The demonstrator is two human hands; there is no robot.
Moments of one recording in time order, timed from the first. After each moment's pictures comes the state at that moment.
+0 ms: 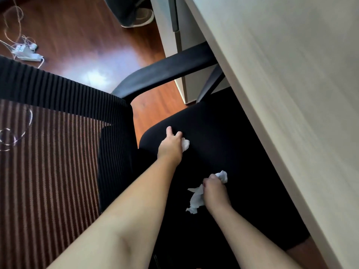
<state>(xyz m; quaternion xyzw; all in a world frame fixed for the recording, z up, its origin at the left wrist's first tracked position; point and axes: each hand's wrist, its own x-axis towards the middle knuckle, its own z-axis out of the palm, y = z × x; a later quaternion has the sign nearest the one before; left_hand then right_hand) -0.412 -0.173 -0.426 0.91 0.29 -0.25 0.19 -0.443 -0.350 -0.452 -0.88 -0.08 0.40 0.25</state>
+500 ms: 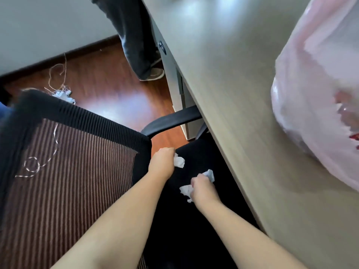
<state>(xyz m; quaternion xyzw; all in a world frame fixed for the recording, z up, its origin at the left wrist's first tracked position) -0.428 -0.169 -0.273 0.93 0.29 -0.18 0.17 -0.419 -0.318 -0.298 -0.88 -0.23 0.37 0.18</state>
